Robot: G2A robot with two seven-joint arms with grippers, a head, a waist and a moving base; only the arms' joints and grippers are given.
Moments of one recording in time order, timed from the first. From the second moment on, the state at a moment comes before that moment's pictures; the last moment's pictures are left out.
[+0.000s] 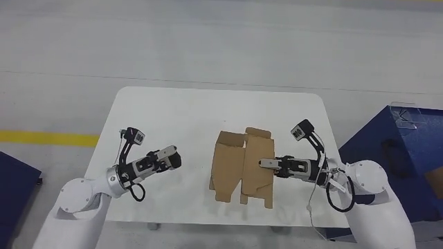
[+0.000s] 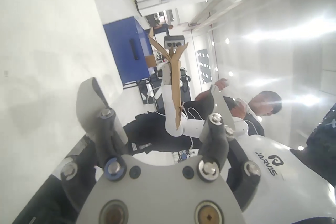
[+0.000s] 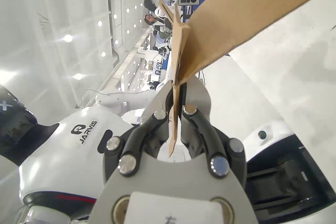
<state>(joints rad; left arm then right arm) 1.29 -1.16 -1.50 -1.57 -0.38 -0.25 -1.05 -1.28 -1.09 1.52 -1.71 0.43 -0.06 1.26</state>
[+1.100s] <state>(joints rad) 1.30 -1.16 -1.51 -1.57 -0.36 -0.25 -1.05 -1.22 -1.10 1.43 -2.20 0.24 -0.27 0.94</state>
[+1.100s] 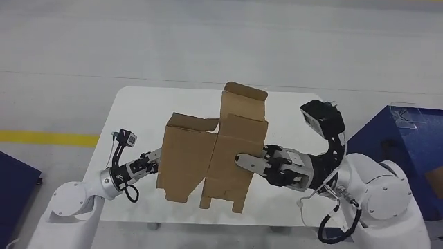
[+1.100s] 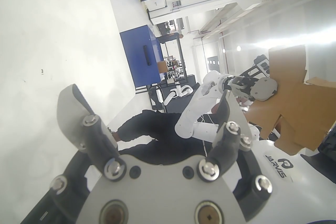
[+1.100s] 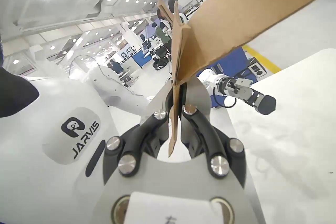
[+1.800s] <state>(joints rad) 1.30 -1.16 -1.51 -1.57 -0.36 -0.25 -1.05 -1.16 -1.16 1.03 -1.78 2.33 0.91 0.73</state>
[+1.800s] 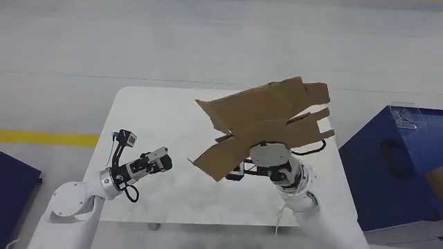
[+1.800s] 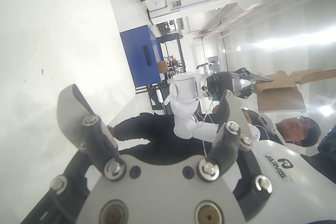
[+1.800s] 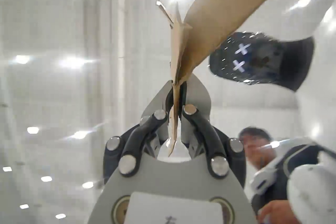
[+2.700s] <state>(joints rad) 1.30 -1.16 -1.51 -1.57 -0.36 -0.25 -1.05 -1.19 -1.15 1.39 -1.85 0.89 -0.19 0.94</state>
